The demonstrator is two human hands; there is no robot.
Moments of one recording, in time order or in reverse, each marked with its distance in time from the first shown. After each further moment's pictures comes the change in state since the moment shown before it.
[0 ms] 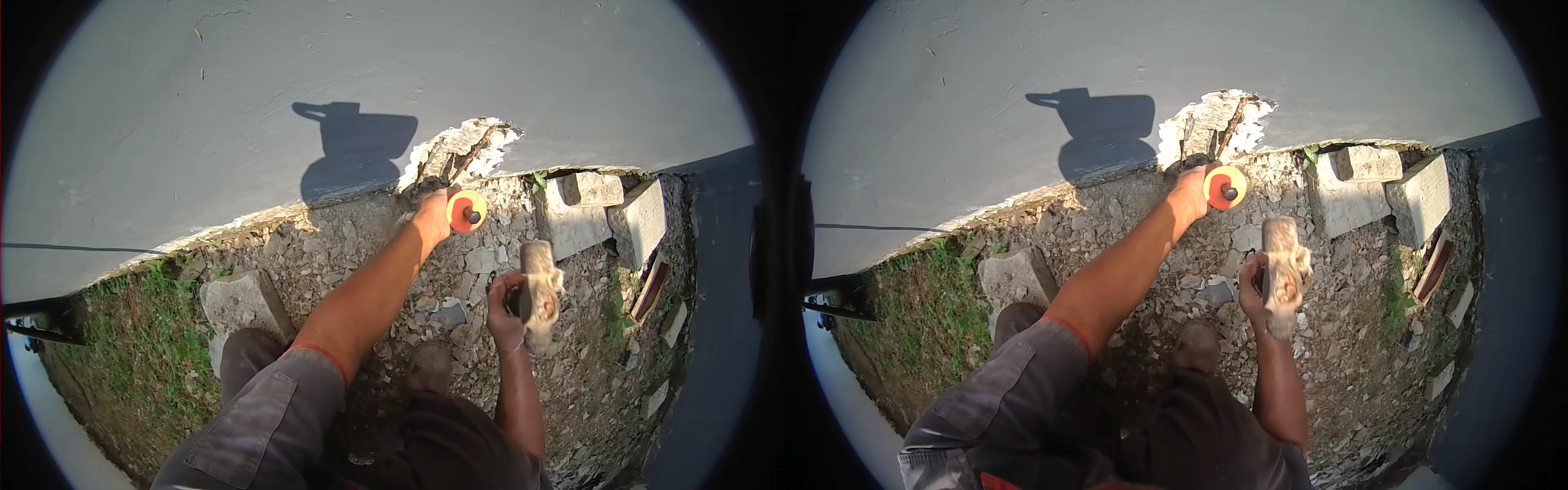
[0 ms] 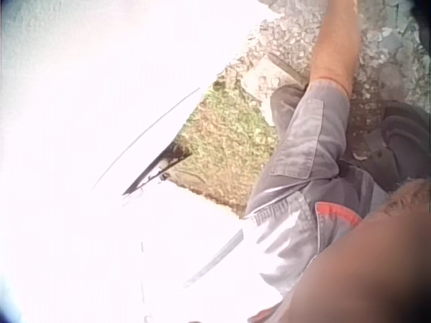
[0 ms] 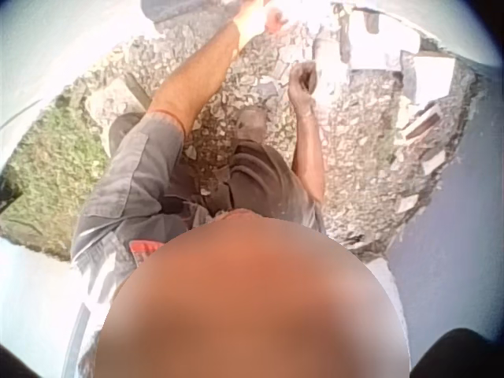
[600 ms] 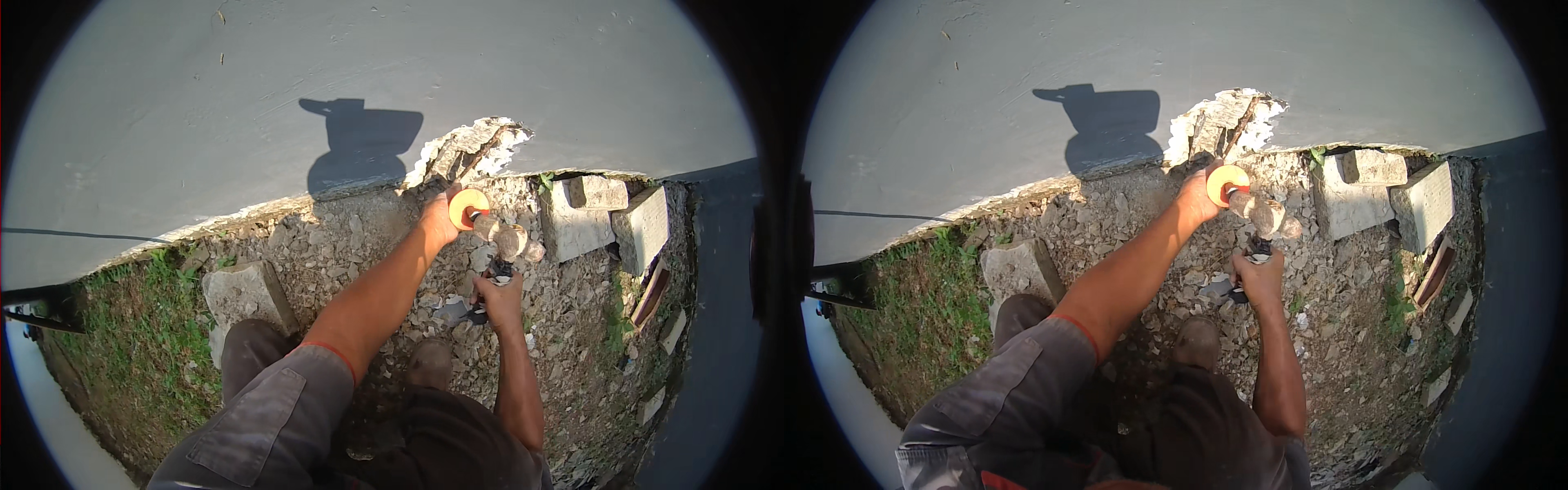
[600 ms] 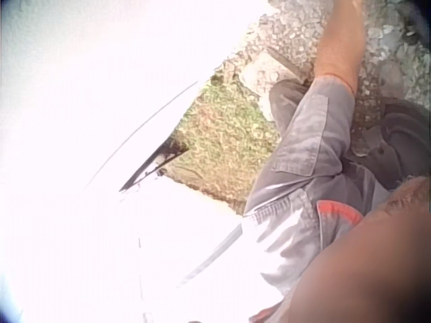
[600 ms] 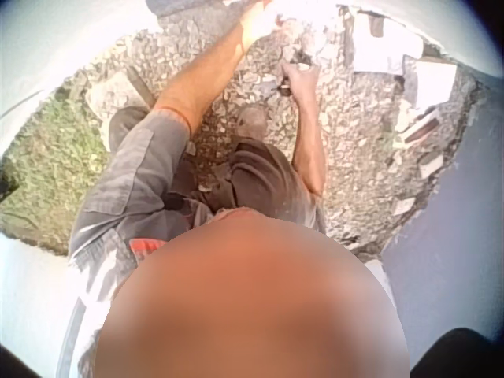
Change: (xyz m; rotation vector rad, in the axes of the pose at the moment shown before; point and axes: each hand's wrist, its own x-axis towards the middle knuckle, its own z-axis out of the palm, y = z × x) left_hand 0.015 -0.005 -0.030 -0.326 -0.187 -0.129; right_hand -0.001 0.017 0.021 0.218 -0.161 0.825
